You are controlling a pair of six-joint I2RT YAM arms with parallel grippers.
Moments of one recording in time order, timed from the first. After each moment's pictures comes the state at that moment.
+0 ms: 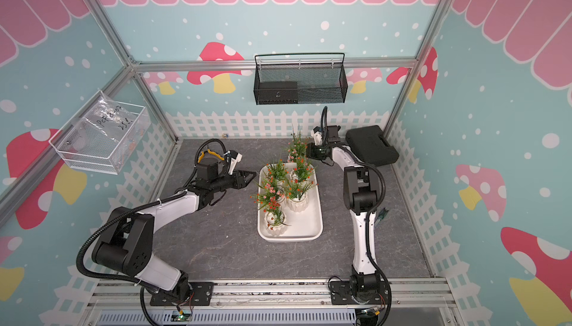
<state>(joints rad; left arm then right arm) -0.27 1.58 0.85 0.26 0.54 -0.36 0.13 2.34 1.89 -0.40 -0.60 0.24</state>
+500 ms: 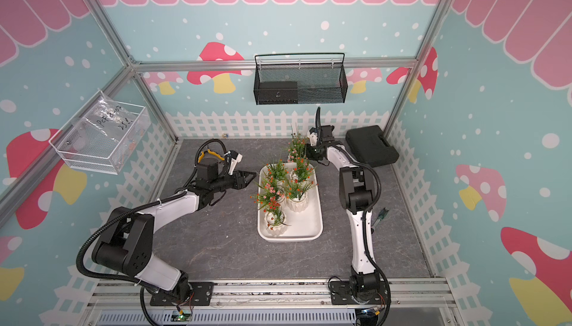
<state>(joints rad) -0.27 1.58 0.85 0.25 0.54 -0.35 0.17 2.37 1.96 -0.46 -0.49 0.23</state>
